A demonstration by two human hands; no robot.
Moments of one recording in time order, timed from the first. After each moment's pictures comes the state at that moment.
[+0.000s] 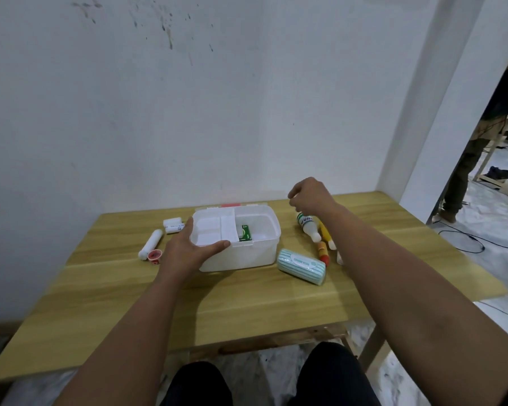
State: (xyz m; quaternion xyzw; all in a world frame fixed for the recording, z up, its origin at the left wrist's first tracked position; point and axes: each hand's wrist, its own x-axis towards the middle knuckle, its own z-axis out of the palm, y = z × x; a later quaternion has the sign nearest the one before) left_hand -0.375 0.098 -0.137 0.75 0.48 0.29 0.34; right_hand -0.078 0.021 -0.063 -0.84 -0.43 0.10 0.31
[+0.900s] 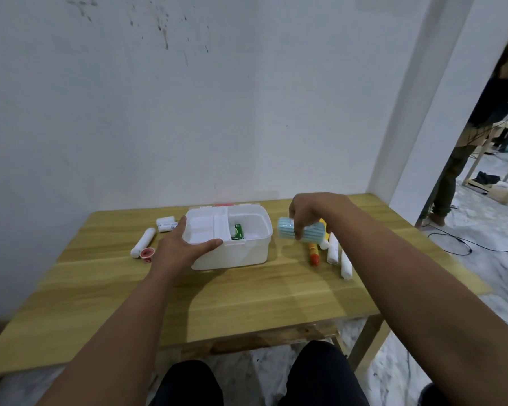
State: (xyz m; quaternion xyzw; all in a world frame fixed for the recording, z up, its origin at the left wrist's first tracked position) left_hand -0.376 0.103 -0.140 0.76 0.49 0.29 0.33; right_hand -0.117 -0.026 -0.015 -0.86 -0.48 0.15 -0.09
